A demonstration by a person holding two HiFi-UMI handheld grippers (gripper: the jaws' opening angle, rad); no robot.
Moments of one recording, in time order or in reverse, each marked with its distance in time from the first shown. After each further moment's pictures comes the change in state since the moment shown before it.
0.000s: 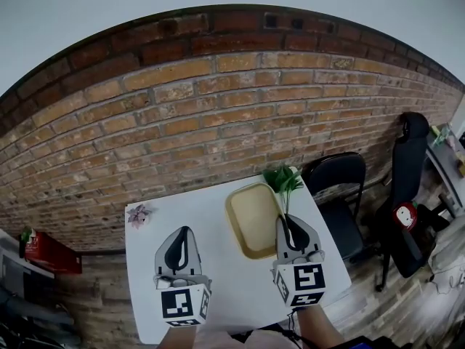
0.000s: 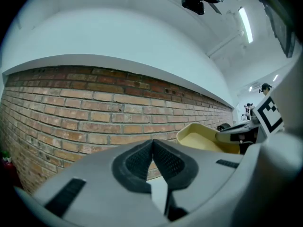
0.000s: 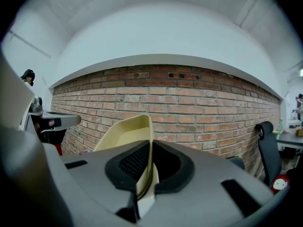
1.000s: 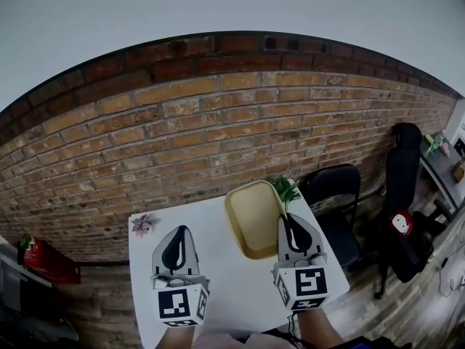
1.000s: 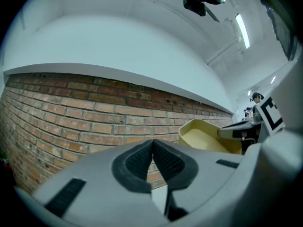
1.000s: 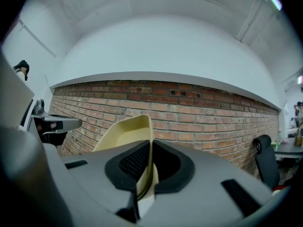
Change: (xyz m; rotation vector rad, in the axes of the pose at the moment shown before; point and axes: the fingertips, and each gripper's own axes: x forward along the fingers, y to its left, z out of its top) left arm -0.008 0.014 0.040 -0.006 -0.088 -0.008; right arm -0.019 0.010 0.056 -0.054 -0.124 -0.035
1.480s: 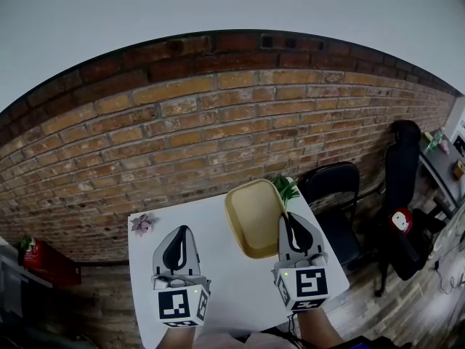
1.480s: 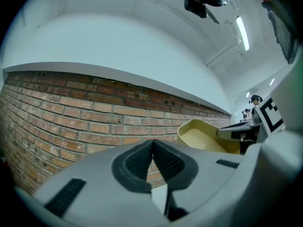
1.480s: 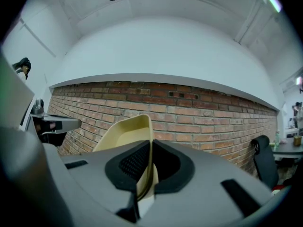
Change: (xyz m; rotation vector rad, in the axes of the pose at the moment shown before) left arm -0.003 -0.008 0.003 -0.009 -0.006 -0.019; right arm -0.007 -0.004 0.002 -0.002 -0.015 -0.015
